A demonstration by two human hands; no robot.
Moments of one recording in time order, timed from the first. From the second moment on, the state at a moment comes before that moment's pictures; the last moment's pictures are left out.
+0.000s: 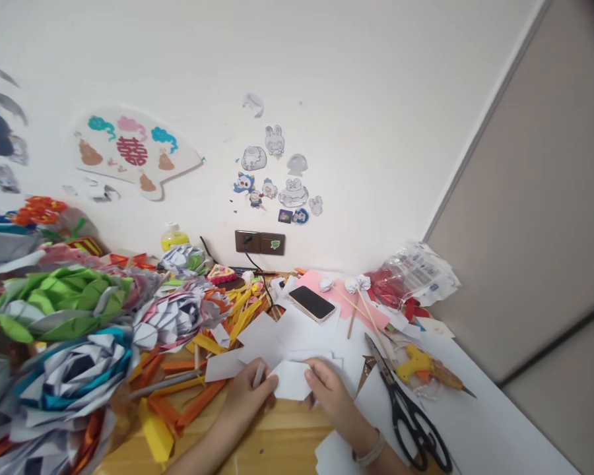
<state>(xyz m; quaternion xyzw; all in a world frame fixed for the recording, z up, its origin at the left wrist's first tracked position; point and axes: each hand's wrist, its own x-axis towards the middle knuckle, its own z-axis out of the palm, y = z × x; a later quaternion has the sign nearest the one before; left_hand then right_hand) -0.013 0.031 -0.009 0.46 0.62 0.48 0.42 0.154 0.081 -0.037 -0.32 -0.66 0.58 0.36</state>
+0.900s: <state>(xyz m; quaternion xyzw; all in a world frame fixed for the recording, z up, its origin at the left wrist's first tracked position) -0.022 0.034 -0.014 0.49 0.53 0.44 0.54 0.159 0.082 -0.032 -0.32 -0.63 0.59 0.38</state>
